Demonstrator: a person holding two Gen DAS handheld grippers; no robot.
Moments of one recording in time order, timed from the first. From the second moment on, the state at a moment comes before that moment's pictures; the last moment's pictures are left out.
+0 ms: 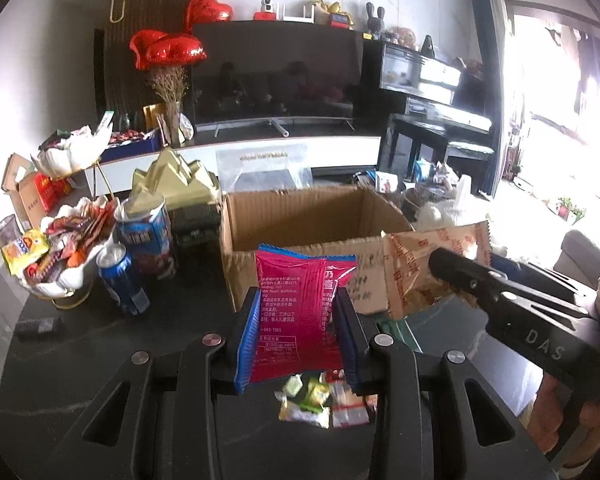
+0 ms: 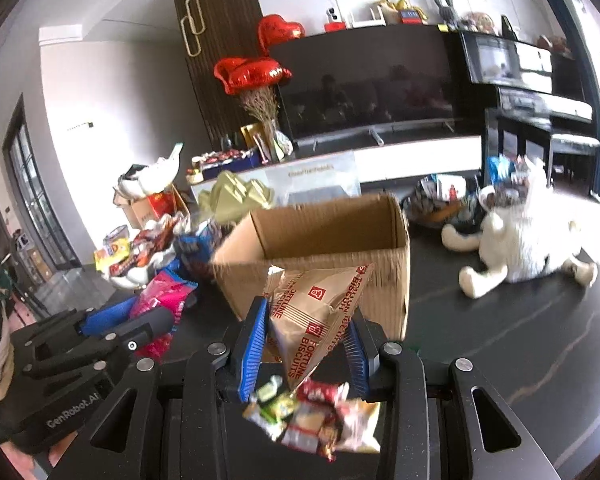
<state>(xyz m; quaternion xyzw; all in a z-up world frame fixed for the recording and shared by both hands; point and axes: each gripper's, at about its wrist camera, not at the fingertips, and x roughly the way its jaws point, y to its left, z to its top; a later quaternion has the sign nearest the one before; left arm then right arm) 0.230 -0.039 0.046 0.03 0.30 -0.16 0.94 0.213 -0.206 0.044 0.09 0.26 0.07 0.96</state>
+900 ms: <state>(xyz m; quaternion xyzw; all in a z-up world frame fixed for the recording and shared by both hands) 0.369 -0.065 0.048 0.04 0.34 -0.16 0.92 0.341 -0.213 0.052 0.03 0.29 0.08 0.95</state>
